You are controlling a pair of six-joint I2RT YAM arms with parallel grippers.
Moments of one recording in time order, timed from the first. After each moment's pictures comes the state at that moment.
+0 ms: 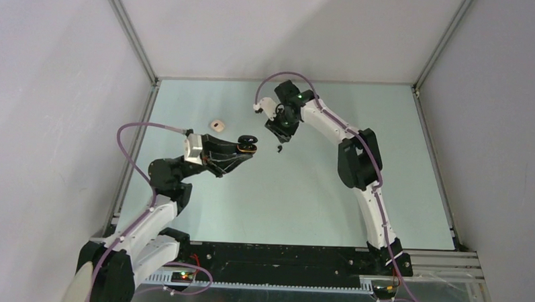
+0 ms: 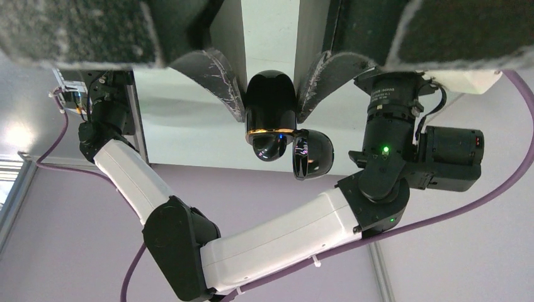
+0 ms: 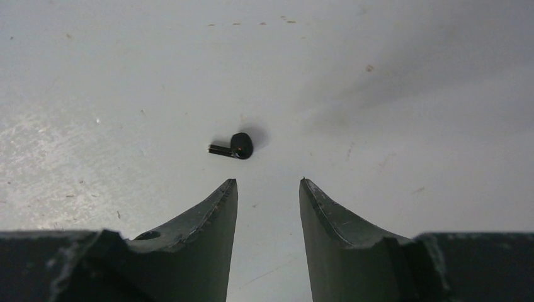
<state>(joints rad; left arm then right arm) -0.27 0.92 0.41 1.11 0.97 -0.44 0.58 2.32 2.11 -0.90 -0.21 -0.54</state>
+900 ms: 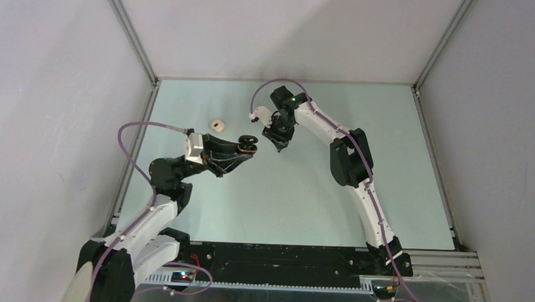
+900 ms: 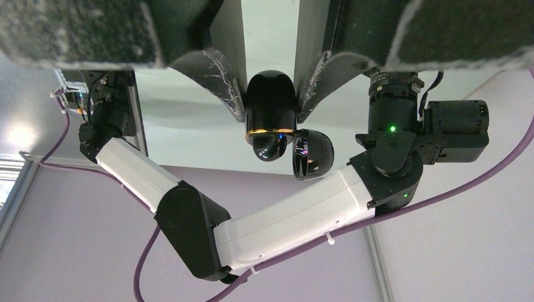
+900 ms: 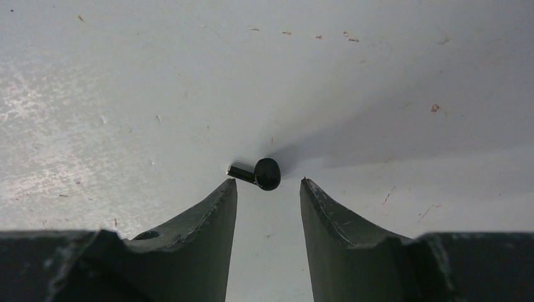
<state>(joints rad) -0.27 0.93 0.41 1.10 0.97 -0.44 0.60 2.45 2.21 -1.00 -0.29 -0.66</state>
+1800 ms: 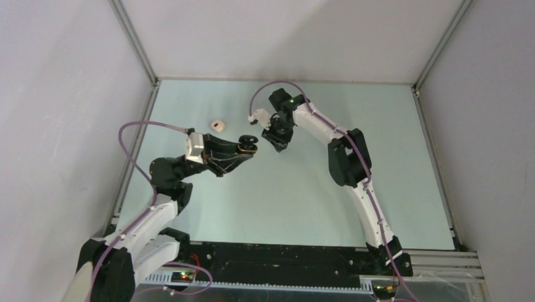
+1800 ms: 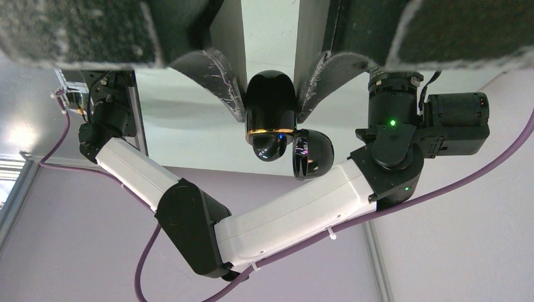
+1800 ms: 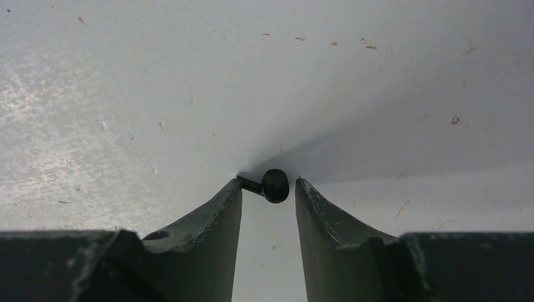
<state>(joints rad) -0.27 0.94 0.41 1.10 0.97 -0.44 0.61 2.47 2.21 -1.00 -0.30 -0.67</state>
